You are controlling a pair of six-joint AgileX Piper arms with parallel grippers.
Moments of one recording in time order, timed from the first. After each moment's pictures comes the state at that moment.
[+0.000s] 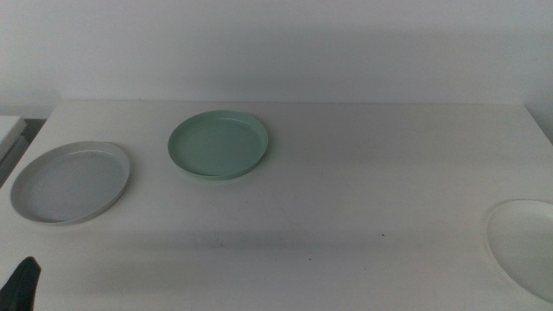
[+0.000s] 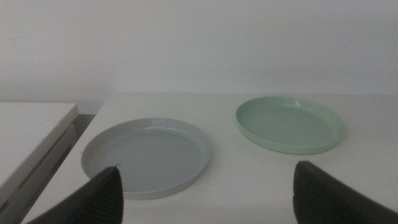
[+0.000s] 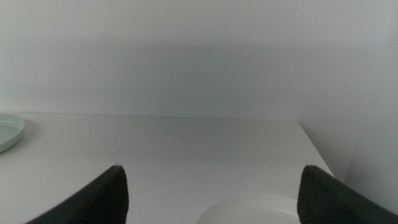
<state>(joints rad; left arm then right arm) -0.03 0.00 0.00 -0.01 0.20 -0.05 0.01 0.00 0.00 0.00 0.13 -0.04</state>
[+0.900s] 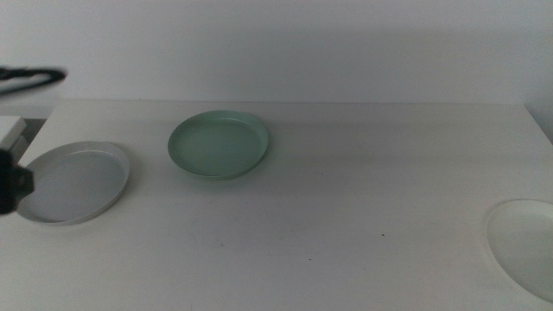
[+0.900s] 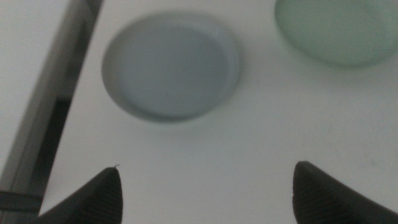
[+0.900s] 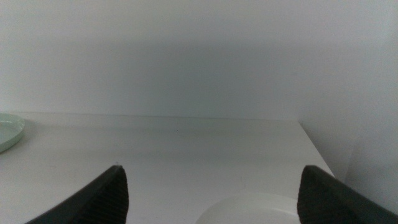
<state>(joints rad) 0.04 0.87 -0.80 0.01 0.82 -0.05 0.01 0.00 0.00 0.01 0.13 -0.04</state>
